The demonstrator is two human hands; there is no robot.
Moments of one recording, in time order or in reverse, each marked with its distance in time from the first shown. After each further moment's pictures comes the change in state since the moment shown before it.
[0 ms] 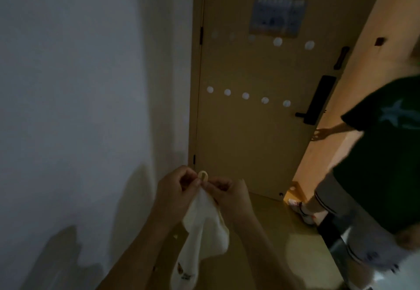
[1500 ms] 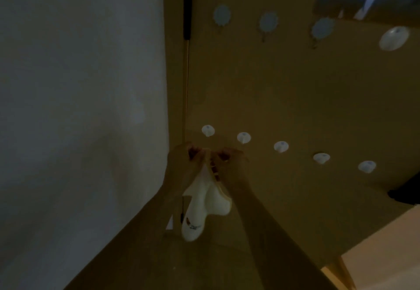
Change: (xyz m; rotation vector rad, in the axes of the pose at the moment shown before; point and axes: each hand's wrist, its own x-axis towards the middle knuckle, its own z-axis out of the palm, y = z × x) left_hand 0.738 -0.286 0.218 0.089 0.050 -0.141; right_hand 0.788 0.192 -0.066 -0.103 0.207 0.193
